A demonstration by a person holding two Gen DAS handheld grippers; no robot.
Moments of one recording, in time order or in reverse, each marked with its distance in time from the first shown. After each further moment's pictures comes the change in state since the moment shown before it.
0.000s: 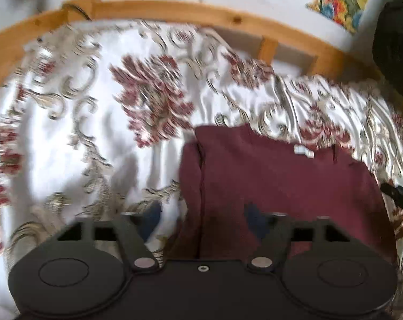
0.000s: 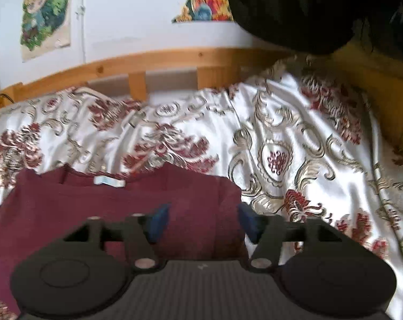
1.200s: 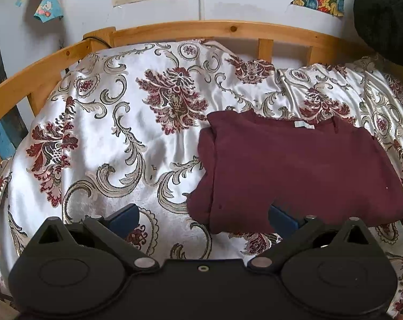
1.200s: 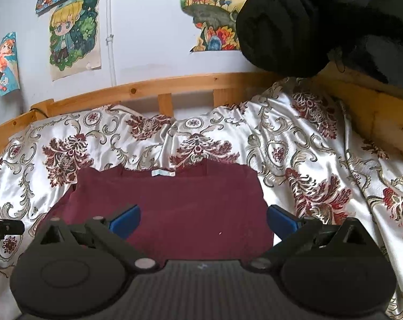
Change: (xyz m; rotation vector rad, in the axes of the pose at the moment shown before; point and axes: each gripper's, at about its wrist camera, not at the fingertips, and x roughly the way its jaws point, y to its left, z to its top) left arm -0.064 -0.023 -0.061 0.130 -0.042 0.143; right arm -0.132 0.055 -0.040 0.044 -0.062 0.013
